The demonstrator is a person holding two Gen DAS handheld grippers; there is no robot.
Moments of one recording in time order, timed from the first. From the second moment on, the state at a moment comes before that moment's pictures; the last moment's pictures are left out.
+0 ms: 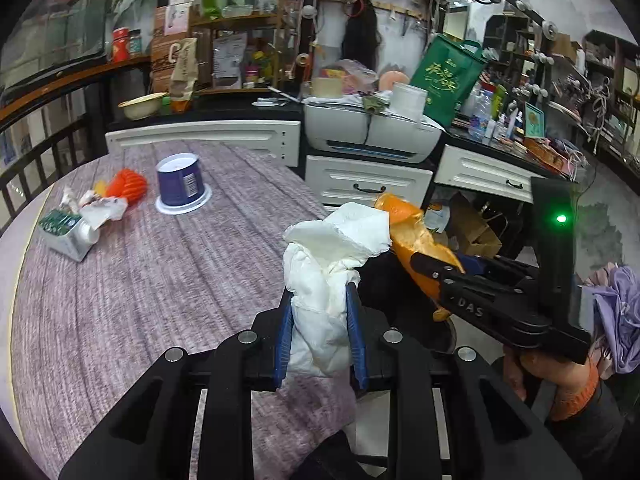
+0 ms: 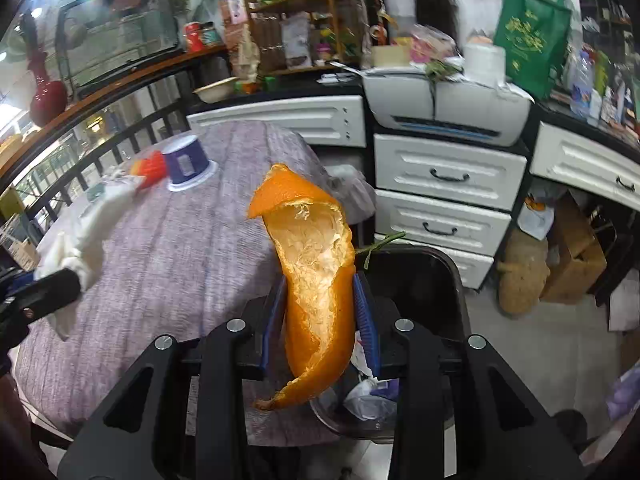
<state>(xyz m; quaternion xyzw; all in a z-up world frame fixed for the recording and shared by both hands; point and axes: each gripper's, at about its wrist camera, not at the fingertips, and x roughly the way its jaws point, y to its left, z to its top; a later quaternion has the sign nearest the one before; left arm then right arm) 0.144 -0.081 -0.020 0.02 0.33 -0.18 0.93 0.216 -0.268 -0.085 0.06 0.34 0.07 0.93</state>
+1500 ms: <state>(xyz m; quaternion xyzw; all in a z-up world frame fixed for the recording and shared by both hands) 0.177 -0.185 -0.077 0.09 0.40 -0.25 0.87 0.214 -0.370 -0.165 0.15 0.39 -0.08 0.90</state>
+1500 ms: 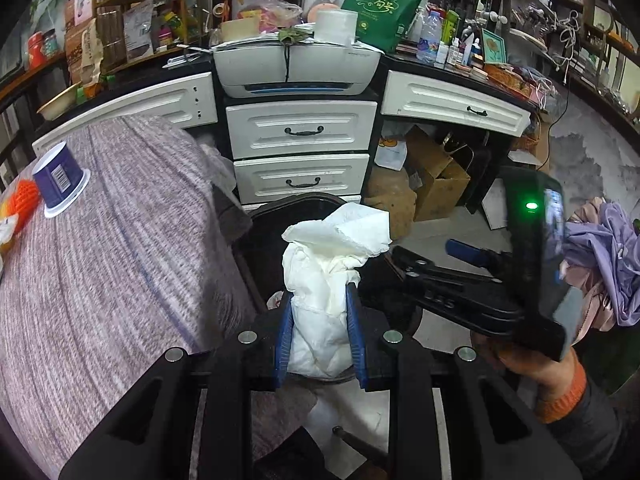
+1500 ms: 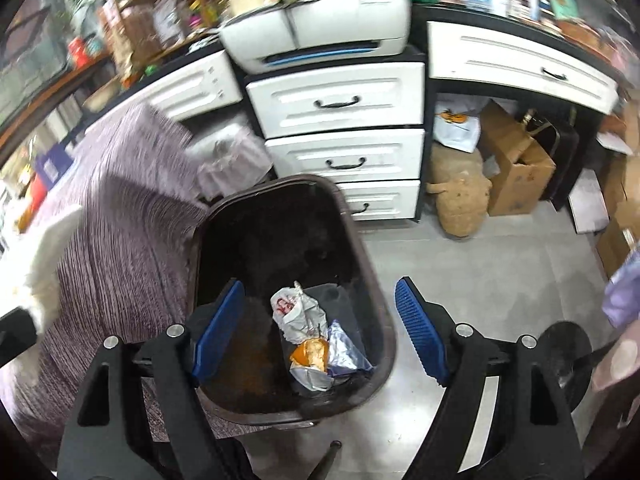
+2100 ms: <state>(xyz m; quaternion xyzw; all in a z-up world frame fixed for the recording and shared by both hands) 0.224 -0.237 -0.134 0.14 0.46 -0.24 0.84 0.176 -0.425 -0.169 0.18 0.38 -0.15 0.90</state>
